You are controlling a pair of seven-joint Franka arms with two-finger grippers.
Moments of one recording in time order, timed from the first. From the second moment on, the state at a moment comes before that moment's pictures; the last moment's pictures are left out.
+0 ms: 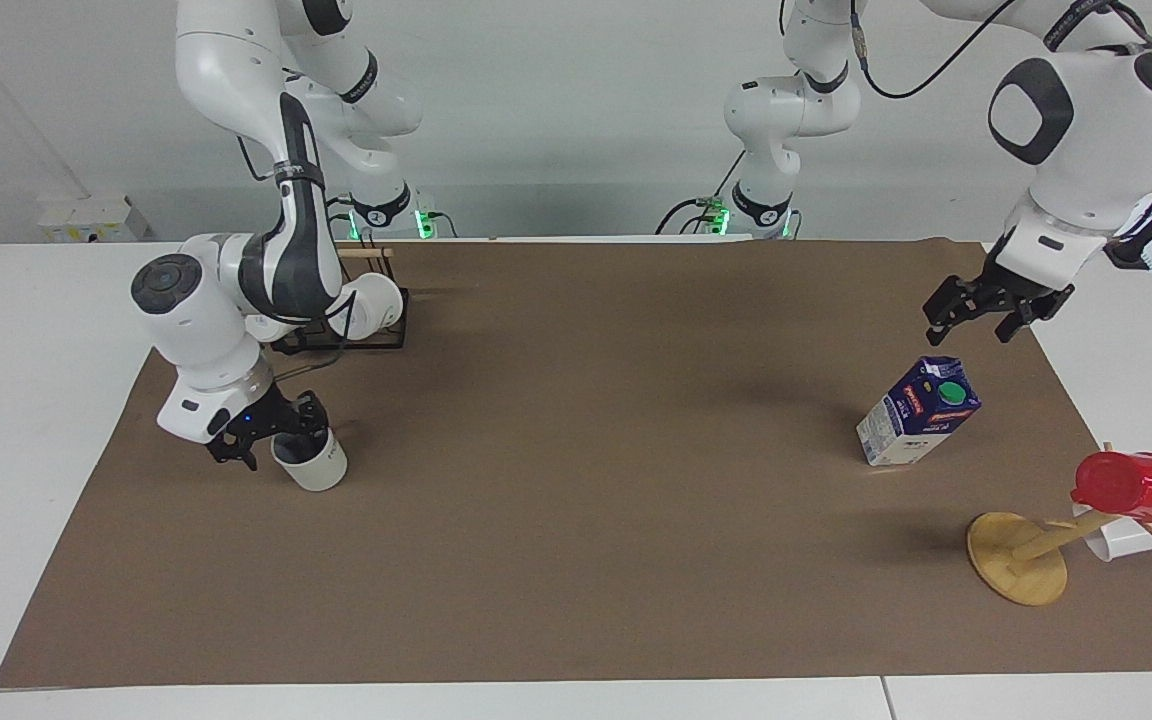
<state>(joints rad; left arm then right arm) -0.01 0.09 0.03 -1.69 -0.01 1.84 0.07 -0.07 0.29 0.02 -1.92 0.00 2.30 -0.42</state>
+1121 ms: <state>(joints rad) 0.02 0.15 0.03 -1.84 -0.01 2.05 0.07 0.12 0.24 0.02 -1.75 0.06 2.09 -0.07</state>
